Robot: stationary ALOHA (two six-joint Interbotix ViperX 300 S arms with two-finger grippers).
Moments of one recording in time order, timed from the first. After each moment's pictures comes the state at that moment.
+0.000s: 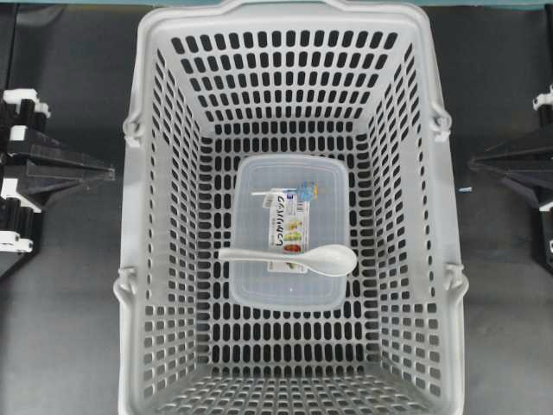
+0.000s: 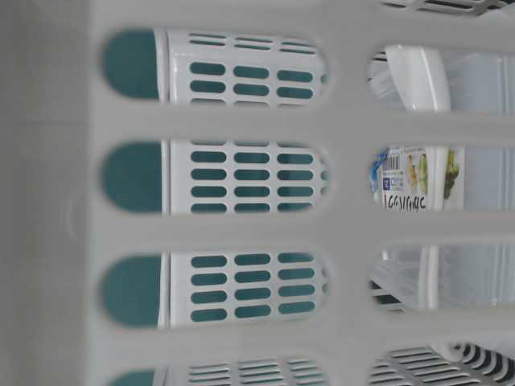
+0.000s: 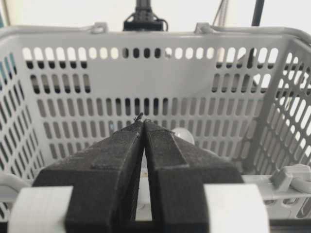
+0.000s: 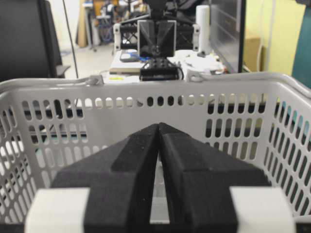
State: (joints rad) left arm 0.00 -0.96 1.17 0.00 -0.29 0.00; right arm 0.00 -0.97 1.18 0.00 -0.29 0.00
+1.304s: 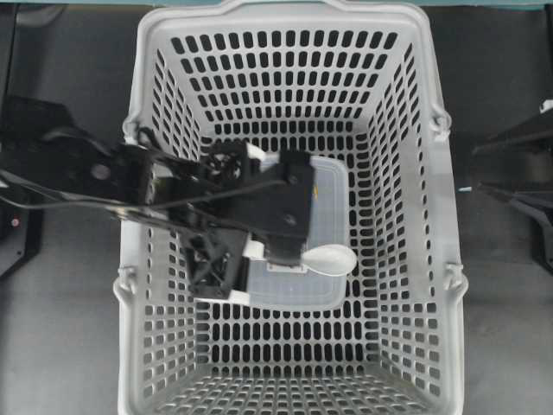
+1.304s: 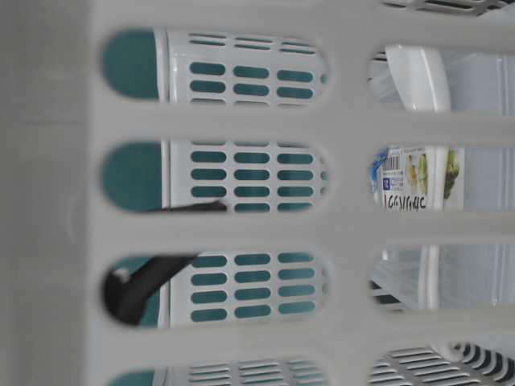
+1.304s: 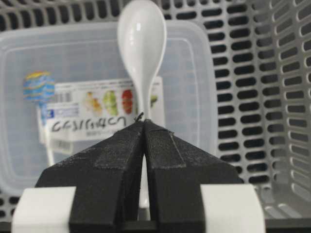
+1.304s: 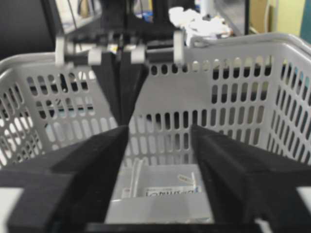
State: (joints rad) left arm -0.12 -0.01 0.15 0.04 0.82 -0.02; right arm 0.00 -1.04 1.17 0.01 -0.11 0.06
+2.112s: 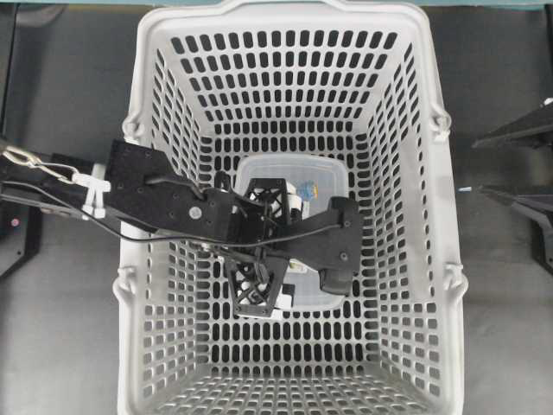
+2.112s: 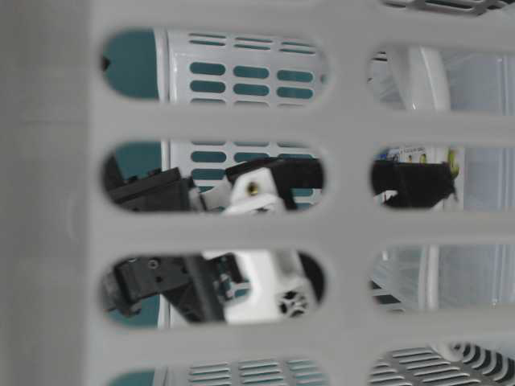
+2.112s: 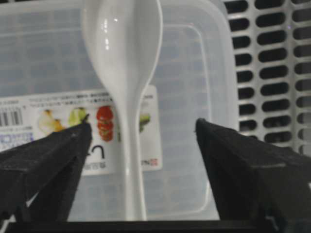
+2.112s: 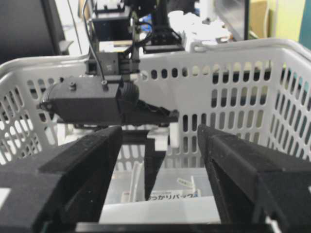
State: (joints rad) left arm -0.13 0.21 0.11 0.04 0.81 -0.04; right arm 0.00 -1.04 1.16 0.01 -0.11 0.05
